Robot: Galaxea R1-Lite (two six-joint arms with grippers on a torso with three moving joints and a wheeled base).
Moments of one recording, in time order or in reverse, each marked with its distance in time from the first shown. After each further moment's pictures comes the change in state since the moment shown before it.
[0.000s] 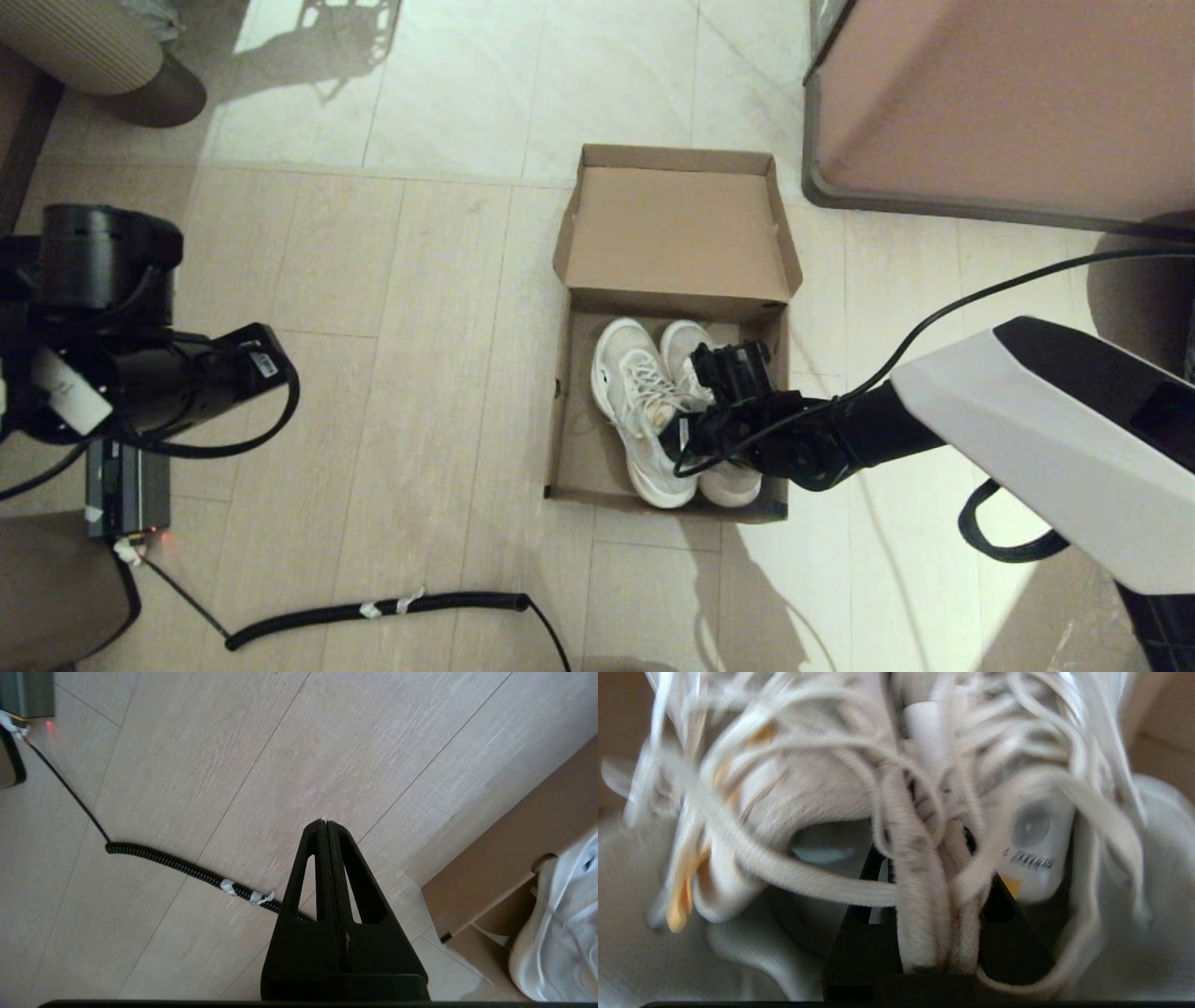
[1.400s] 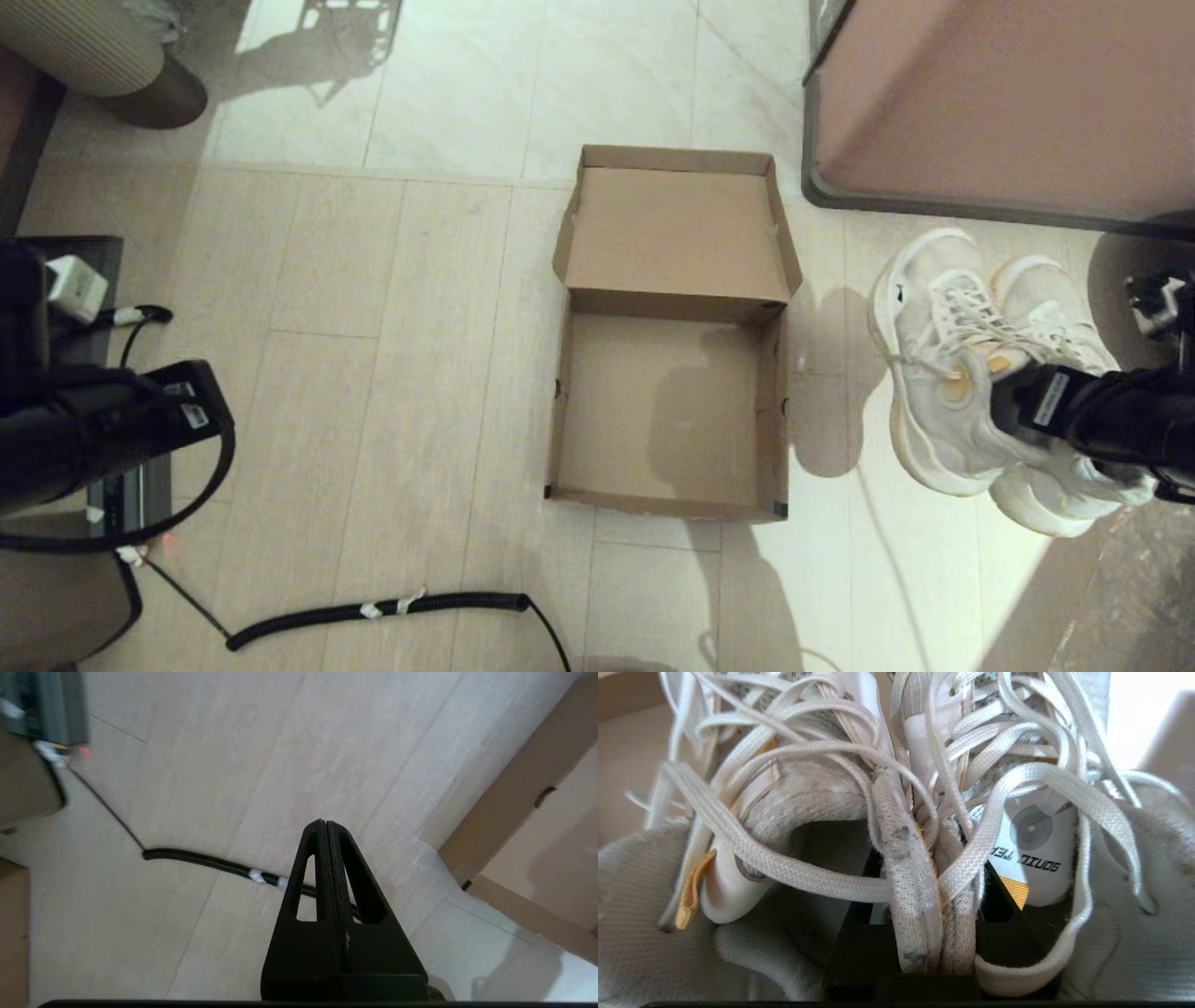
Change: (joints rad) left arm -0.008 -0.216 0.171 -0.010 -0.013 0.139; right arm -0.506 -0.858 0.681 0.010 0.022 0.080
